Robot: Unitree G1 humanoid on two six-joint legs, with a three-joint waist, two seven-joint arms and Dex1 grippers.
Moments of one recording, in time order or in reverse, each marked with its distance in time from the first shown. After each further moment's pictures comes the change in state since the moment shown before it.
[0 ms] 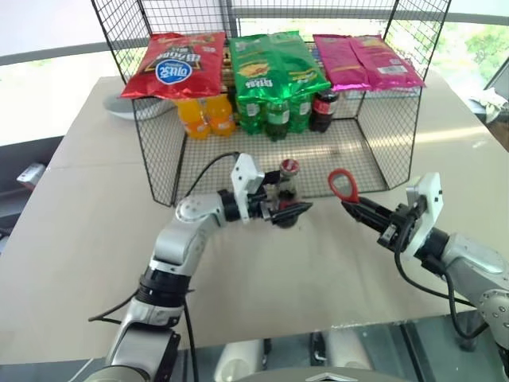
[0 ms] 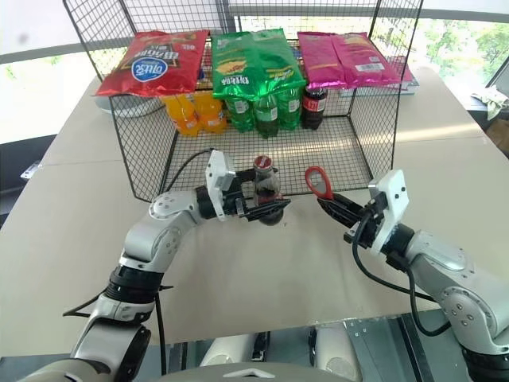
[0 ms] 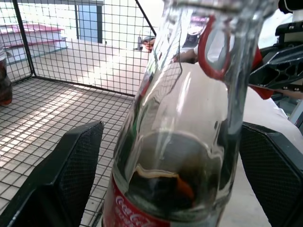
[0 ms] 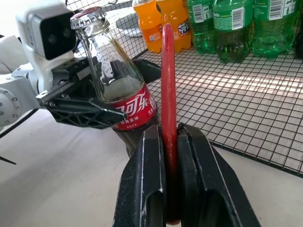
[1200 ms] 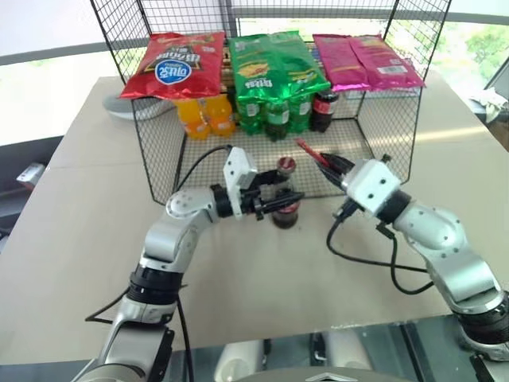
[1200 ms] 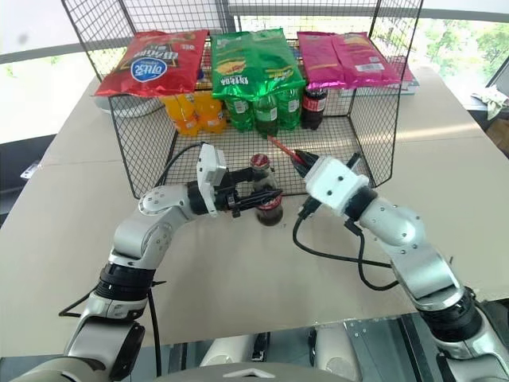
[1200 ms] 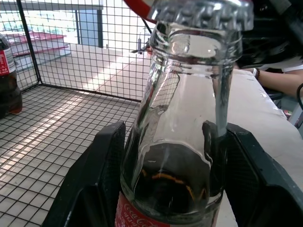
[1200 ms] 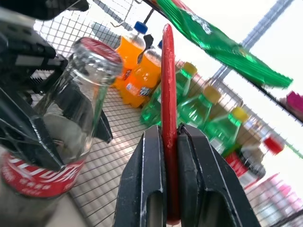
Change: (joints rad) left arm -0.006 0.033 0.023 -0.030 -0.022 0.021 -0.025; right arm -0.300 0.043 0.421 0.157 -0.954 -0.541 -0.022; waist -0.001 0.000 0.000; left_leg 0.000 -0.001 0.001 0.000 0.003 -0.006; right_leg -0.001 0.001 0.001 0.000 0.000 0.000
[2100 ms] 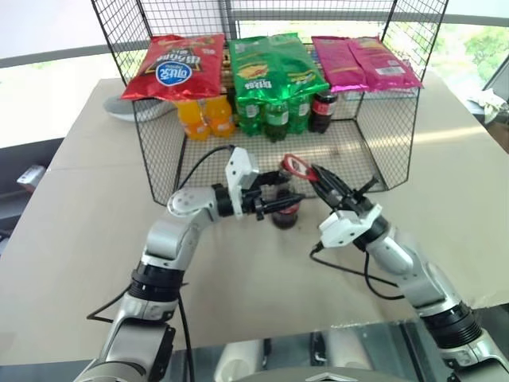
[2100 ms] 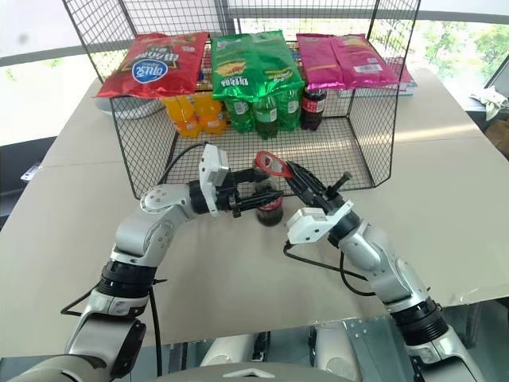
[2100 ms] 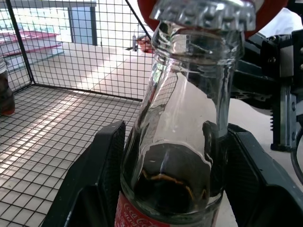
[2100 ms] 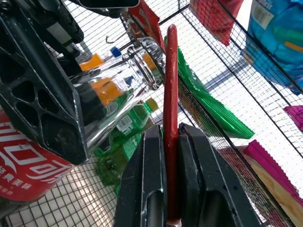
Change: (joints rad) left arm -0.014 -0.002 -0.002 0.025 0.017 0.001 -0.020; right arm 0.094 0.168 0.024 0.341 -0.517 -0.610 -0.339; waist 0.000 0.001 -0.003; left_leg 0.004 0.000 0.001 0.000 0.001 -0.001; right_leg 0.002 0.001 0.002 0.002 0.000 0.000
